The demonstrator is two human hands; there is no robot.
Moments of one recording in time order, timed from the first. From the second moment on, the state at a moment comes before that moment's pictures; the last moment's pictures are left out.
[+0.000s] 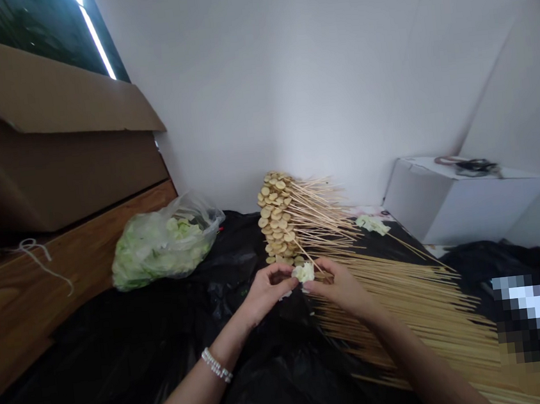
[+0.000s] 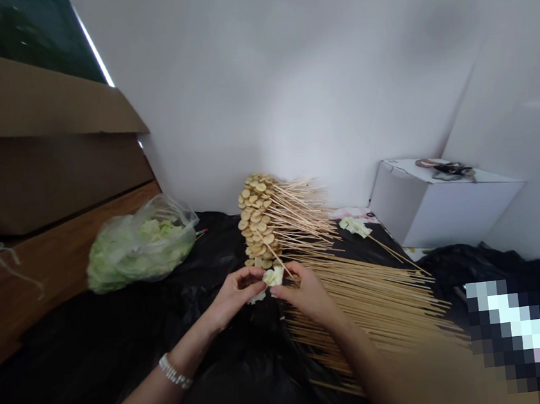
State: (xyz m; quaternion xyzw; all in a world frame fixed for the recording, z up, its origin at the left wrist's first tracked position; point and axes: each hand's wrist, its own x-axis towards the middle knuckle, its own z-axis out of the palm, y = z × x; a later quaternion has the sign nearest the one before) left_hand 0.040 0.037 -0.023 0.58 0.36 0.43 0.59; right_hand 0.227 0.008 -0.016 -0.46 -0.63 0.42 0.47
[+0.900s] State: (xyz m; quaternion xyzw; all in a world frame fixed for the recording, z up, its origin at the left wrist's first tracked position) left_hand 0.033 0.046 -0.019 0.38 0.38 0.50 0.68; right_hand 0.226 0.009 -0.014 -0.46 -0.54 0.53 0.47
